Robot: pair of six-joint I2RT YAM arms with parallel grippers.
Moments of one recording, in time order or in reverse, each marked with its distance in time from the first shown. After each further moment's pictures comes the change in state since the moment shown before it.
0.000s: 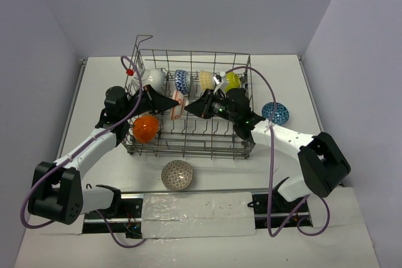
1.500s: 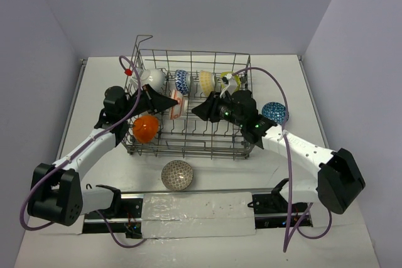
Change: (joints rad) left arm 0.005 -0.014 0.004 -0.022 -0.023 0.002; right arm 0.018 -0.190 -0.005 -0.277 0.149 -0.100
